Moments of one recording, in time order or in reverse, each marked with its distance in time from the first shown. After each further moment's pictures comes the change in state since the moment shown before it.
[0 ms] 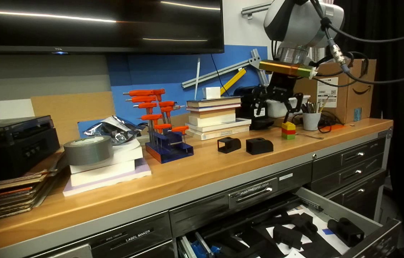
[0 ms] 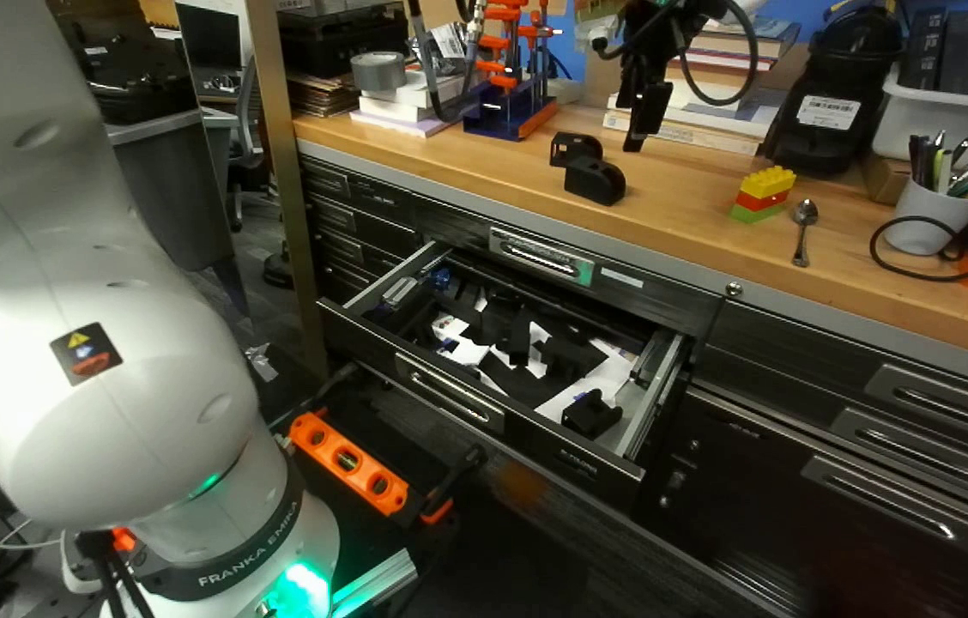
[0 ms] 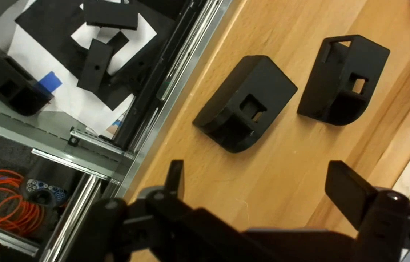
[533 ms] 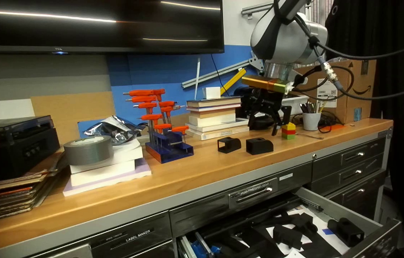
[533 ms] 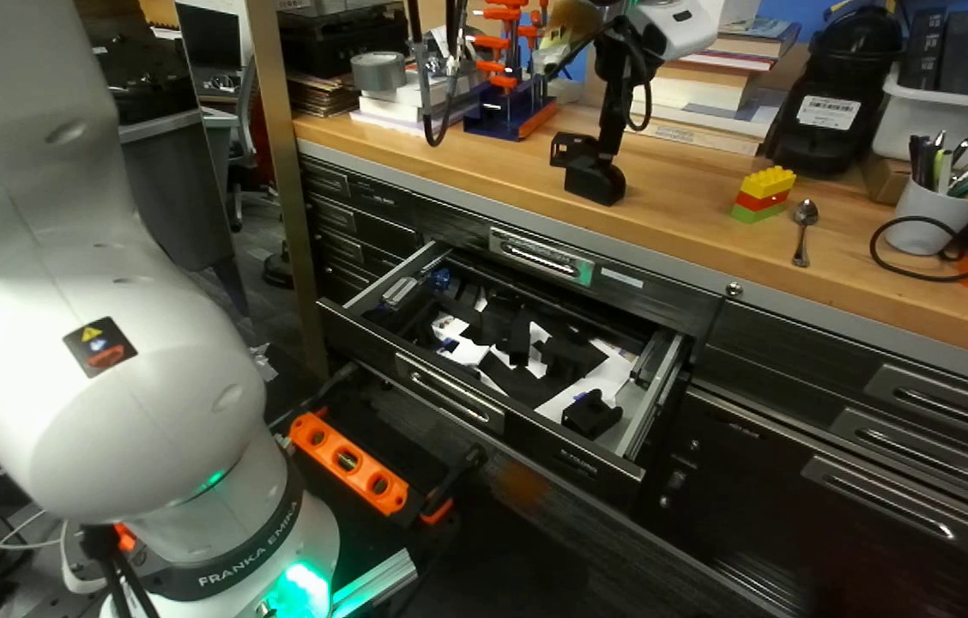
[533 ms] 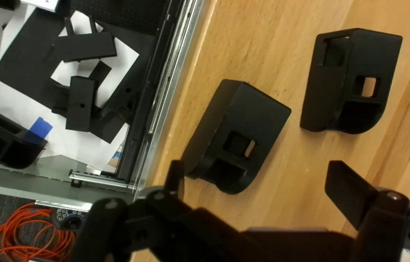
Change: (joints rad) arm 0.051 0.061 0.023 -0.033 -0.038 0.118 0.272
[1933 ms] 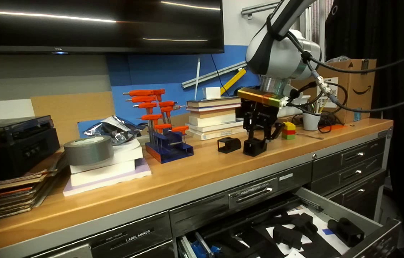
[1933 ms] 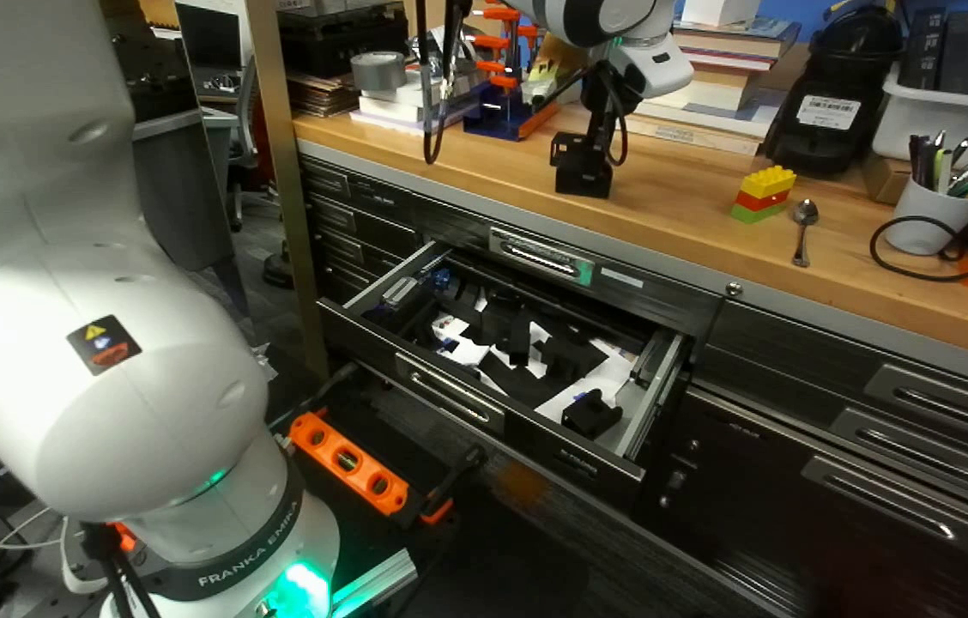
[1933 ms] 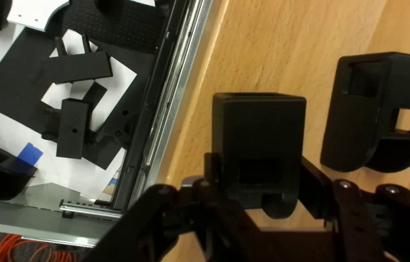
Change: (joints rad) arm 0.016 0.055 0.011 -0.027 0.061 0.054 -0.032
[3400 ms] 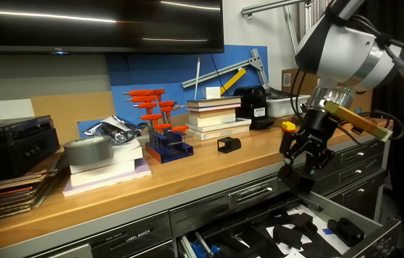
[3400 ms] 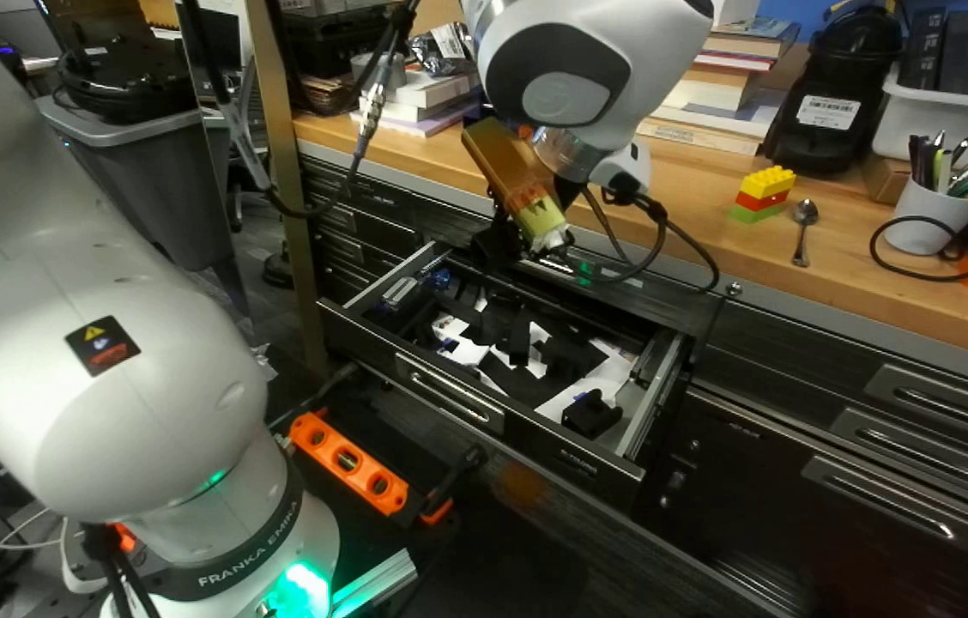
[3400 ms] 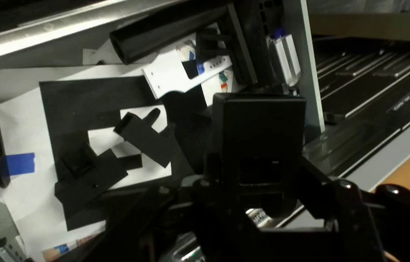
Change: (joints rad) arm -0.003 -0.297 -0.133 -0.456 0.299 -0.156 -1.255
